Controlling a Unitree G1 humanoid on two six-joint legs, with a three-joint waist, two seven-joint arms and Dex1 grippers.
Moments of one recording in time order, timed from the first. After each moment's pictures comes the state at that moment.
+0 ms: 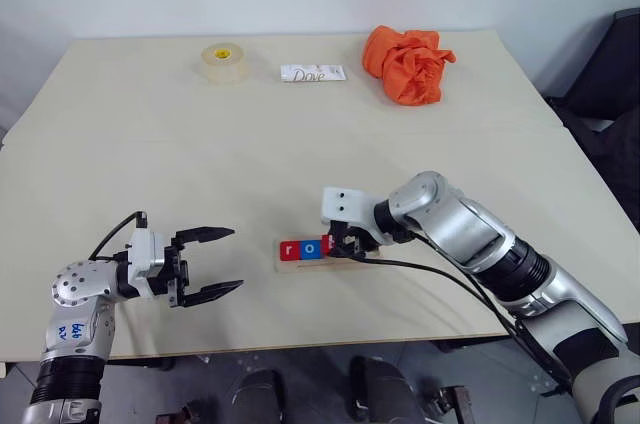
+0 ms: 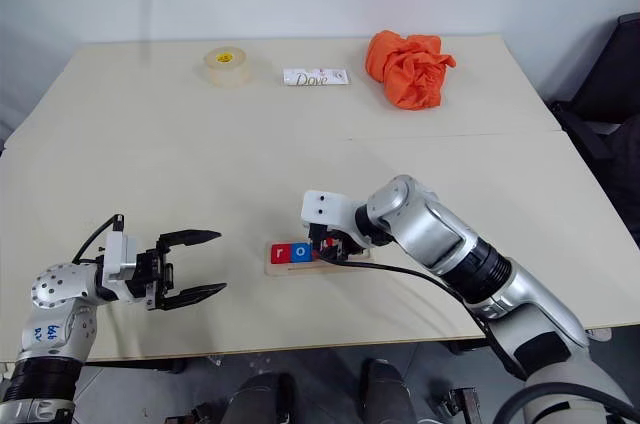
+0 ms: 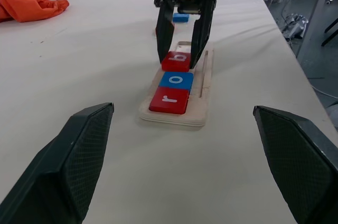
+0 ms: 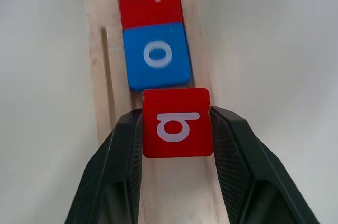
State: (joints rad) left arm -0.14 0.63 0.21 0.21 -0.51 -0.21 -1.37; right arm -0.90 -0.53 0.65 -0.12 0.06 0.89 1.08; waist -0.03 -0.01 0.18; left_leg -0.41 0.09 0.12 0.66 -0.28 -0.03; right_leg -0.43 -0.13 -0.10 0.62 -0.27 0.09
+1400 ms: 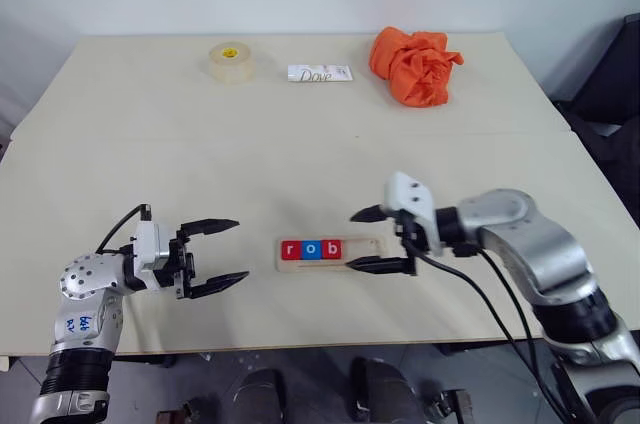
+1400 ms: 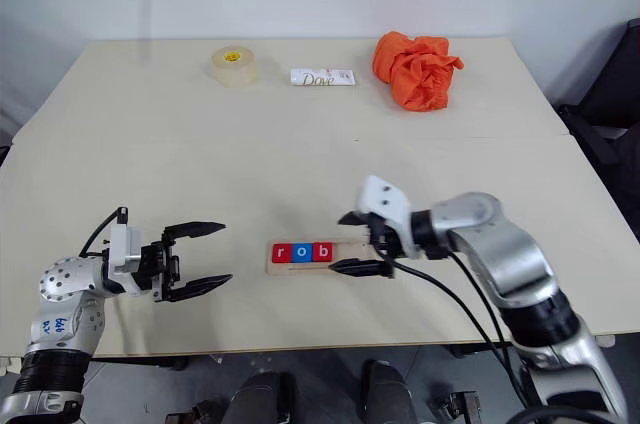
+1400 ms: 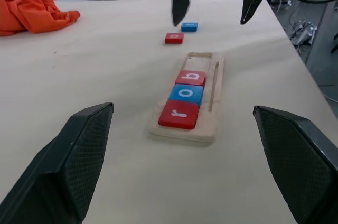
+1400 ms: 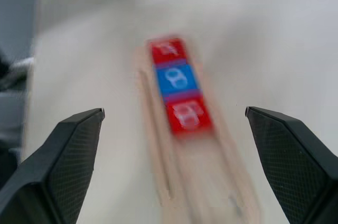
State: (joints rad) left arm -0.20 0.60 0.20 0.25 -0.51 -0.22 -1.36; right arm -0.40 -0.68 0.06 -0.32 0.33 0.68 1.12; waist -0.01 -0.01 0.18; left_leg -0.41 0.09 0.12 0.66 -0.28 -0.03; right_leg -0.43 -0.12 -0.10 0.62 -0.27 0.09
